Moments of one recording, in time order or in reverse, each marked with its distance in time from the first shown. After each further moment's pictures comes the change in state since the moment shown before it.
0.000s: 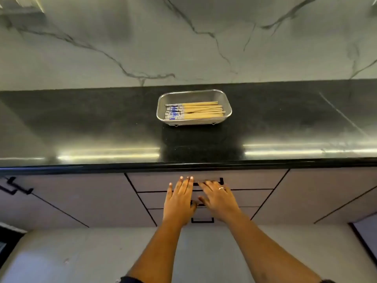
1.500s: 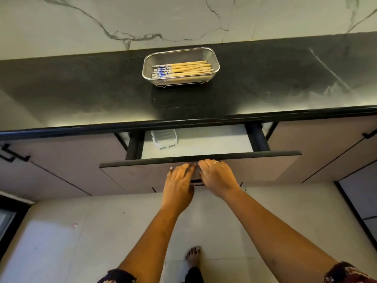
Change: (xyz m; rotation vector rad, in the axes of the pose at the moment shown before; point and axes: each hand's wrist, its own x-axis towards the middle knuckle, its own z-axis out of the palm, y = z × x) left_hand -0.091 0.036 0.039 -0.090 0.193 0.110; right_hand -0.088 -0.002 0.012 -0.112 0.166 -0.122
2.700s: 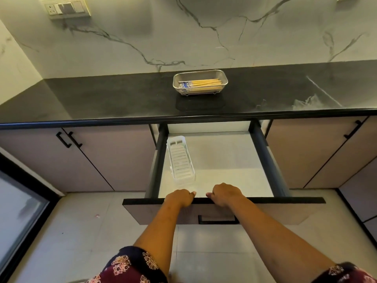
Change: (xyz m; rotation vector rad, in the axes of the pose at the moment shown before) left_hand -0.155 0.017 -0.078 -0.059 -0.695 -0.422; right_hand -0.148 -0.107 -0.027 0.063 -0.545 0.300
